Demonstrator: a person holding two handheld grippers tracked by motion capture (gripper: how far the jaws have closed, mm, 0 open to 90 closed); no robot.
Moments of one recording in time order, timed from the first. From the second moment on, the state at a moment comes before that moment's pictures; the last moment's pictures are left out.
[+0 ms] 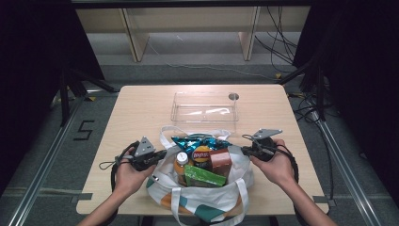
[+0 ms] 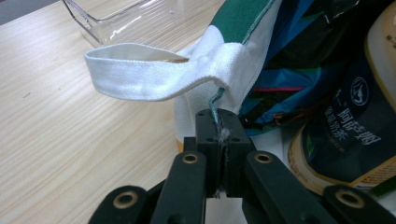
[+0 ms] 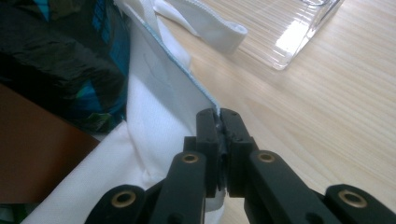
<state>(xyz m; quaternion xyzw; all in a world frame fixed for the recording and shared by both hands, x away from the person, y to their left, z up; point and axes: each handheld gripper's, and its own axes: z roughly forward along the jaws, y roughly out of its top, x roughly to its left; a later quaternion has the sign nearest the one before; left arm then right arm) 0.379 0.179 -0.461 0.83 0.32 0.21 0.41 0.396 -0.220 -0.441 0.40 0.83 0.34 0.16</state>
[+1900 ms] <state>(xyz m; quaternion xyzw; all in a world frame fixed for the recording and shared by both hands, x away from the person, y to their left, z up) 0.350 0.198 -0.438 0.72 0.36 0.23 0.55 0.378 -0.242 -0.378 0.37 0.78 0.48 0.17</state>
